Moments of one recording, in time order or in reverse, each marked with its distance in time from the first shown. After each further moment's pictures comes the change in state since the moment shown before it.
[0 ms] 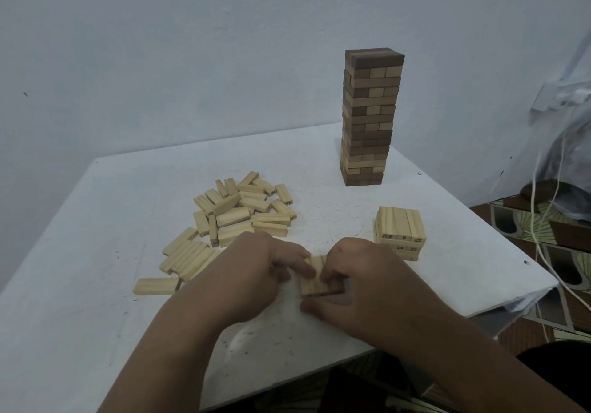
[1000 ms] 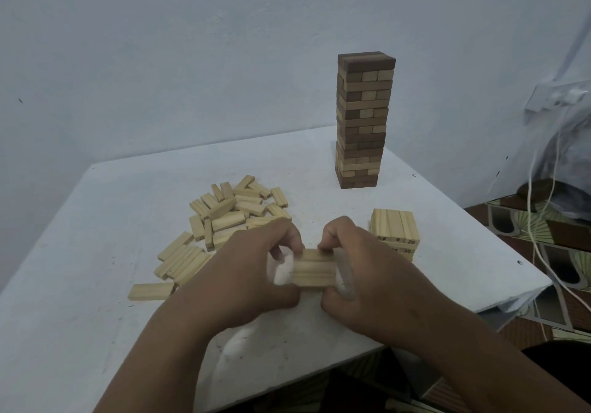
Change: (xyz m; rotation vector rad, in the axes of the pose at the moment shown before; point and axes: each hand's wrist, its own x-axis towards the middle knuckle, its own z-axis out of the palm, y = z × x) left_hand -0.002 -0.001 0.003 -0.117 0.146 -0.008; right_hand 0.000 -0.006 -0.017 0.102 0.014 0.075
